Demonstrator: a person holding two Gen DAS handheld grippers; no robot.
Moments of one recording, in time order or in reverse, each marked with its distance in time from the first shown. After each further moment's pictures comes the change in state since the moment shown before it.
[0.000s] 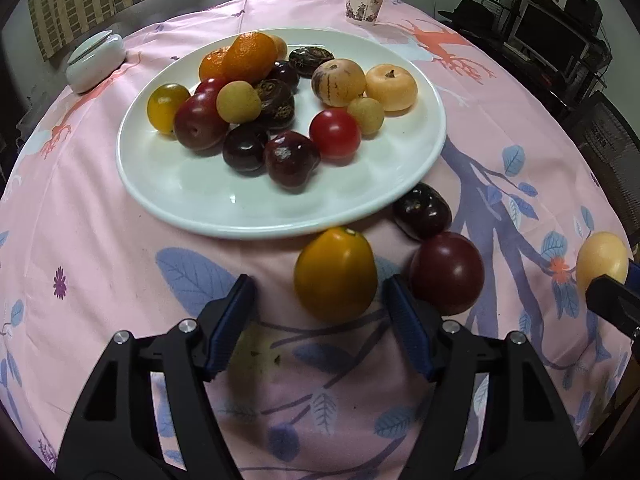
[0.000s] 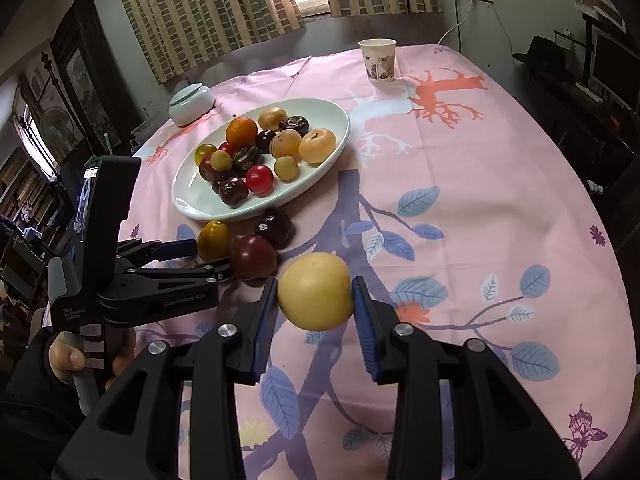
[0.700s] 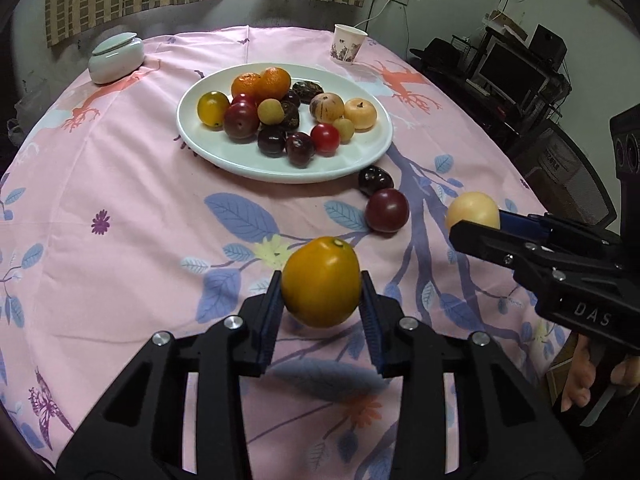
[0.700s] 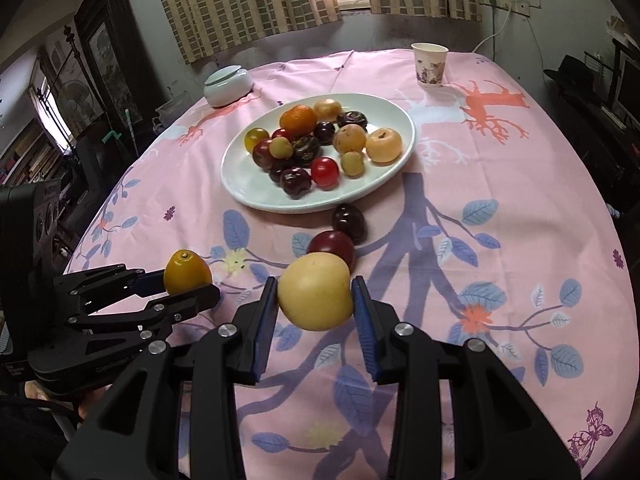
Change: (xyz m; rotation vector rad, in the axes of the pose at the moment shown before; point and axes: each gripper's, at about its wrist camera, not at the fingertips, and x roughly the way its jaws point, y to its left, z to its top) left arm -0.092 0.036 -0.064 -0.045 -0.116 -0.148; right arm 0.004 0.070 0.002 -0.116 0.032 0.048
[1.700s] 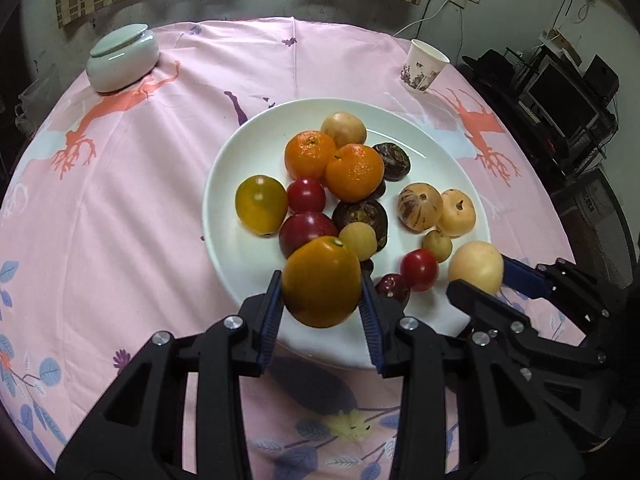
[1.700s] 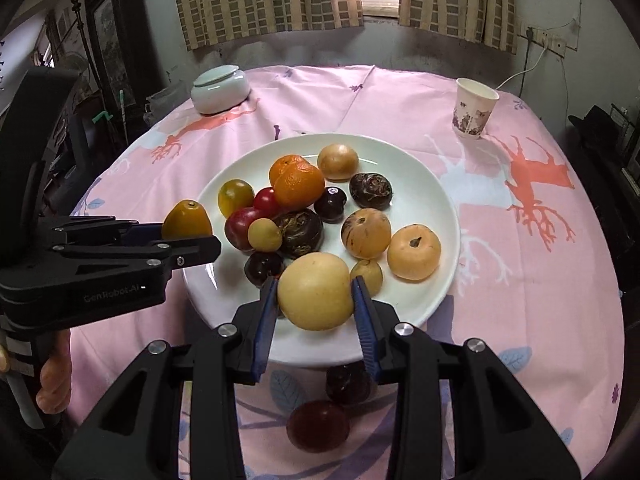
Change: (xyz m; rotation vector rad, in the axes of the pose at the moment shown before) left arm 0.076 0.065 0.133 -0.107 0.089 0.064; right arm 0.096 -0.006 0.108 -0.100 0.030 -0.043
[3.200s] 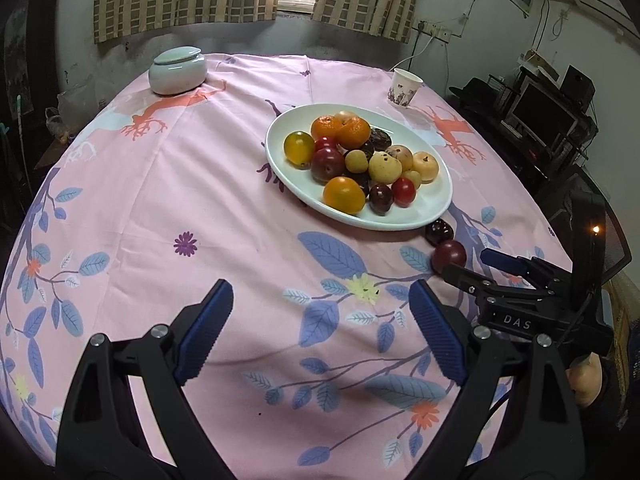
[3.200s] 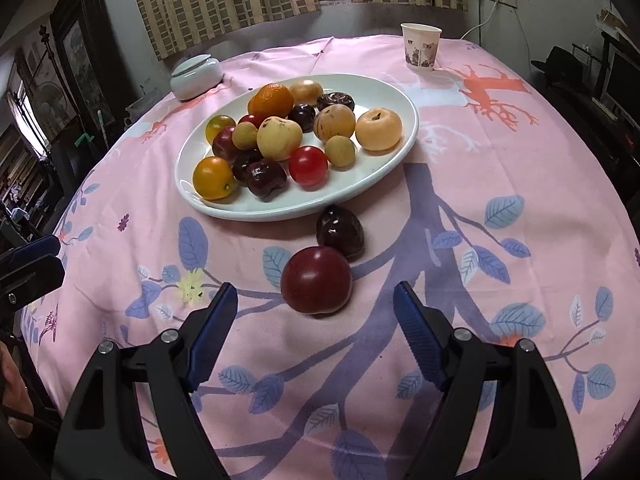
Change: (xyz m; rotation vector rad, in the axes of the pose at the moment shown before) left arm -0.100 0.013 -0.128 0.004 -0.181 0.015; right arm -0.028 0.001 -0.100 0.157 -0.015 -0.053
